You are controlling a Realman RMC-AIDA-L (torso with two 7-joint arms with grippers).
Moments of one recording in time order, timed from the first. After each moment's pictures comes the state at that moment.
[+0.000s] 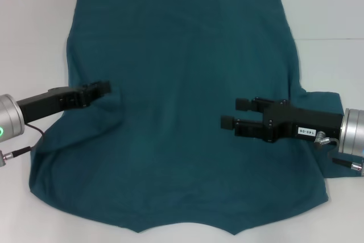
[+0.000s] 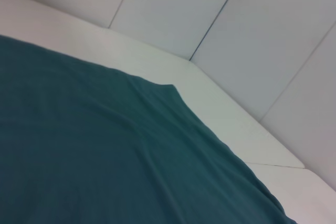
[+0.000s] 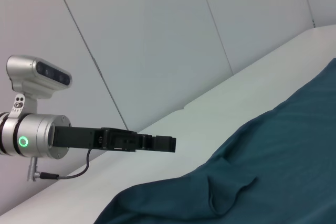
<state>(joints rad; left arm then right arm) -0.54 -2.17 0.47 0.78 2.07 1.30 -1.81 0.57 2.09 -0.80 -0.52 -1.81 -1.39 1.45</state>
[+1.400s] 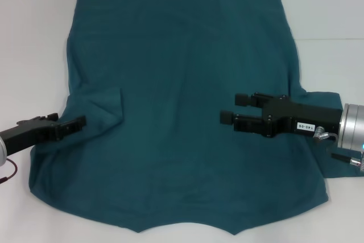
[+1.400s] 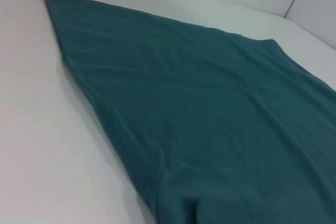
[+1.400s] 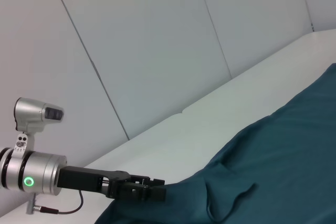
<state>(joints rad) -0.46 -2.17 0.50 0.72 2.13 1.06 -1.67 0.58 2.09 -0.80 -0.52 -1.81 -1.39 1.46</state>
